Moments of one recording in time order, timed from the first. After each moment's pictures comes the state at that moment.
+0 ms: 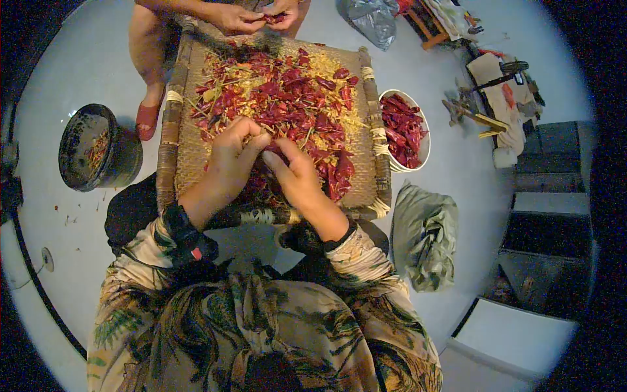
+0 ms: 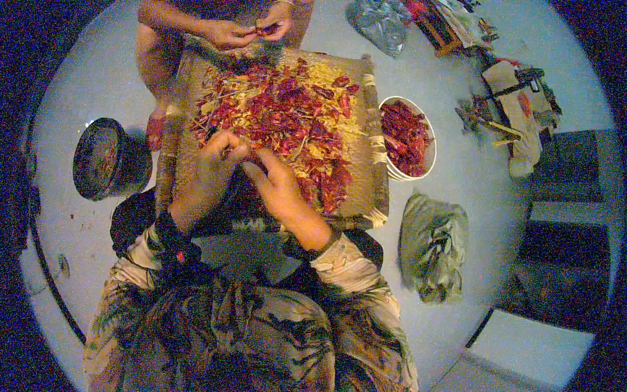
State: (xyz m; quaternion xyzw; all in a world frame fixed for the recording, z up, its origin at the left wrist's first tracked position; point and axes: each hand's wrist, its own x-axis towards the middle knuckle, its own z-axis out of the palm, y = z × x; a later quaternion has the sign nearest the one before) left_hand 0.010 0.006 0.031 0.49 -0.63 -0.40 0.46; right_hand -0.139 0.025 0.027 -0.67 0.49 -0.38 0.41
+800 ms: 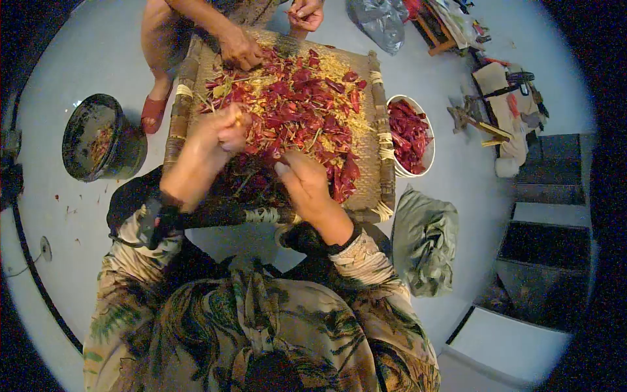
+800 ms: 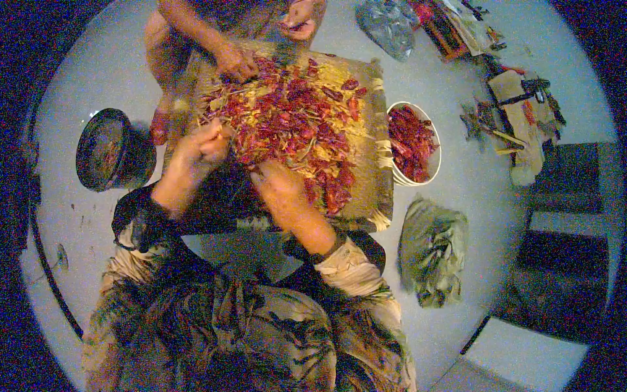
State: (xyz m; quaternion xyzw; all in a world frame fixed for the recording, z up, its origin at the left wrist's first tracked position) left_hand 0.056 -0.019 0.006 0.20 -0.17 -0.82 0.51; right_hand -0.149 0.030 0.033 -0.79 0.43 -0.34 0.29
